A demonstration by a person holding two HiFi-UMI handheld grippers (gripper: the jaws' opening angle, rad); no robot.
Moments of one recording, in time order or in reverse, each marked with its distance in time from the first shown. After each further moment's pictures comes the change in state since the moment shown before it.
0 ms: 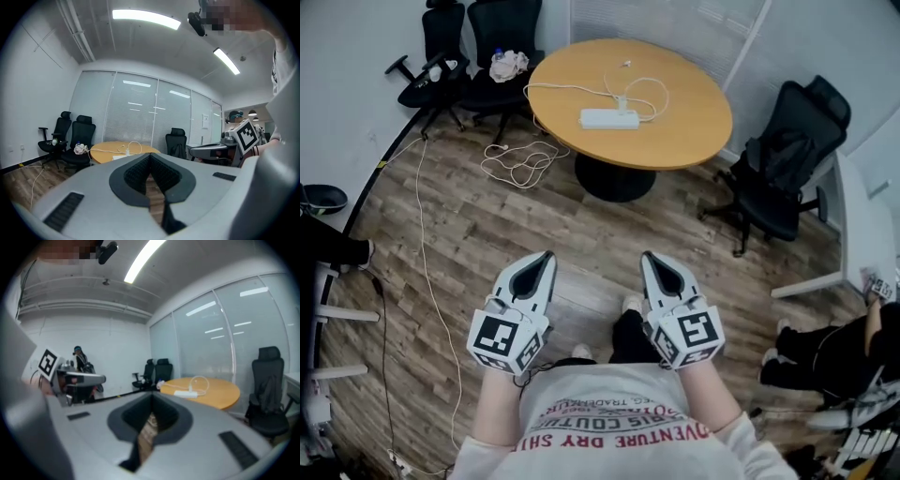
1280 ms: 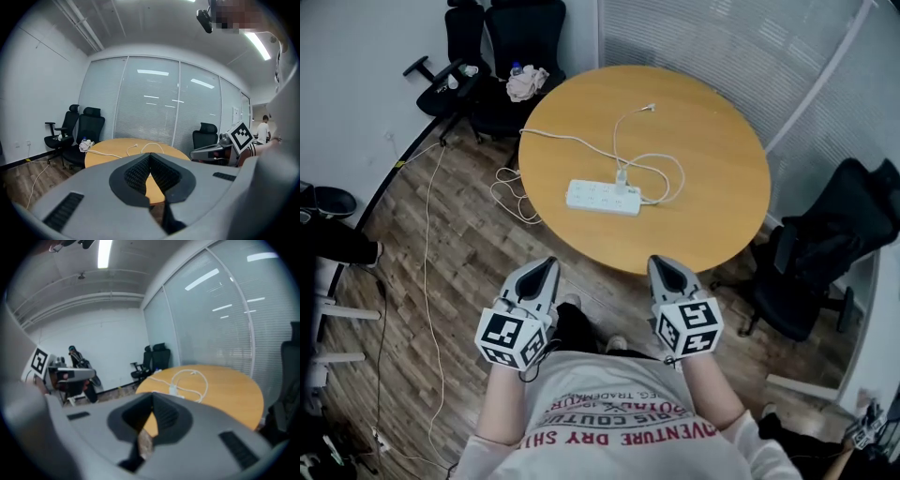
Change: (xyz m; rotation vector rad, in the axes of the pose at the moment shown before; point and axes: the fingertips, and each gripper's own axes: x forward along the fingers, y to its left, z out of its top) left arm 0.336 0.104 0.007 -0.057 0.073 0.208; right arm 0.271 -0.292 0.010 0.055 0.193 0.137
